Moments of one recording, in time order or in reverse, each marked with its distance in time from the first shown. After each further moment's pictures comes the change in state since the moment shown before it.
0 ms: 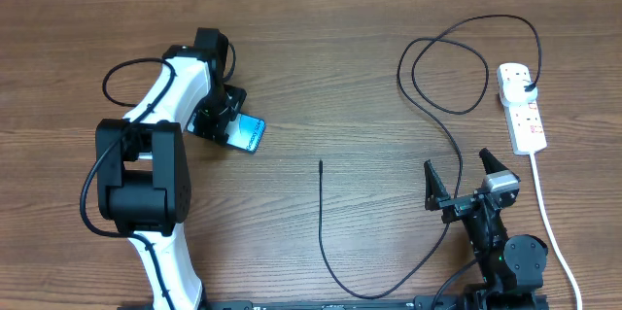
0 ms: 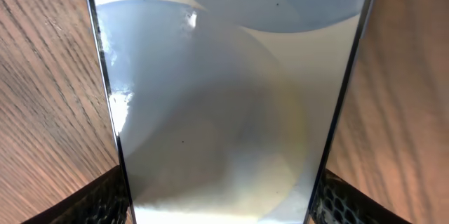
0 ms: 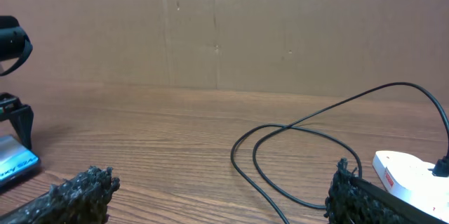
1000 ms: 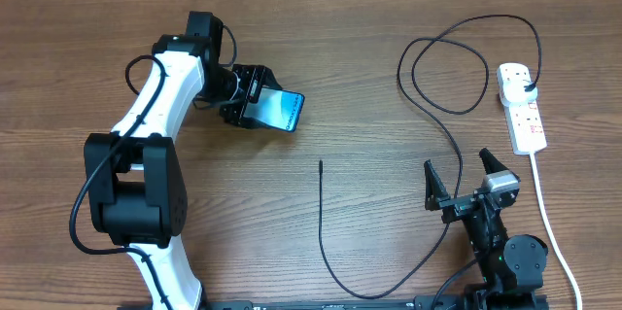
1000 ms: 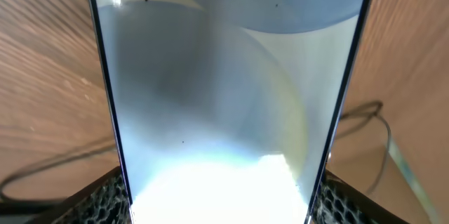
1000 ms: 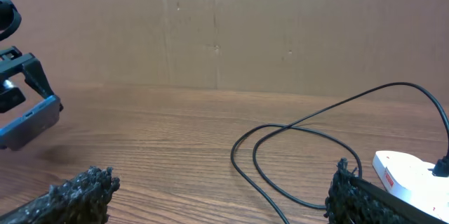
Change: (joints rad) left arm 0.000 -0.074 0.039 -0.007 0.626 0.044; right arm 0.000 0.000 0.000 0.000 0.000 0.000
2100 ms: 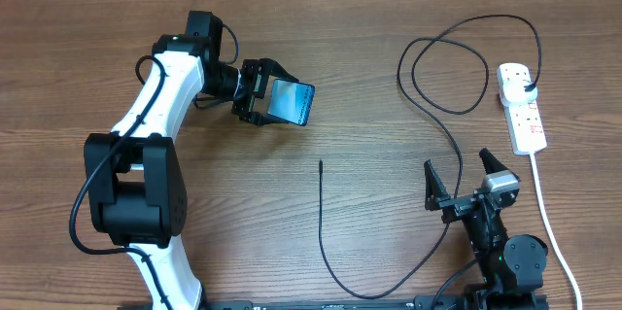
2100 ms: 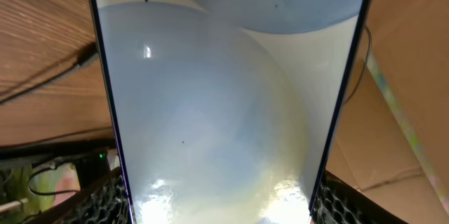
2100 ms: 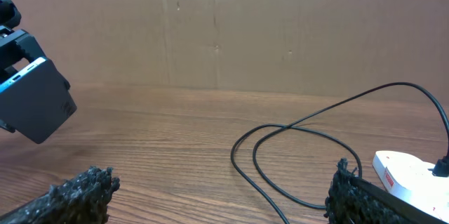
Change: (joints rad) left arm 0.000 0.000 0.000 0.012 0.300 0.053; right arm 0.000 0.000 0.000 0.000 0.000 0.000
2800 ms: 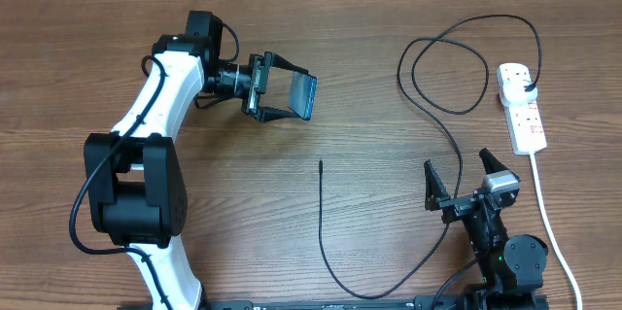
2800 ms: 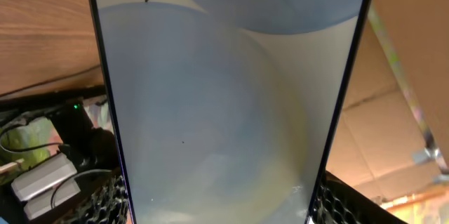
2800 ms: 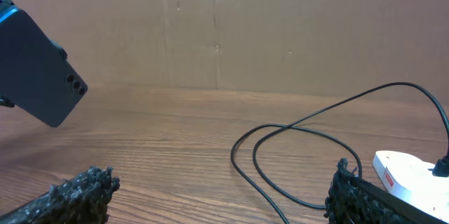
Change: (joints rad) left arm 0.000 0.000 0.000 0.003 0.282 0.079; right arm 0.000 0.000 0.000 0.000 0.000 0.000
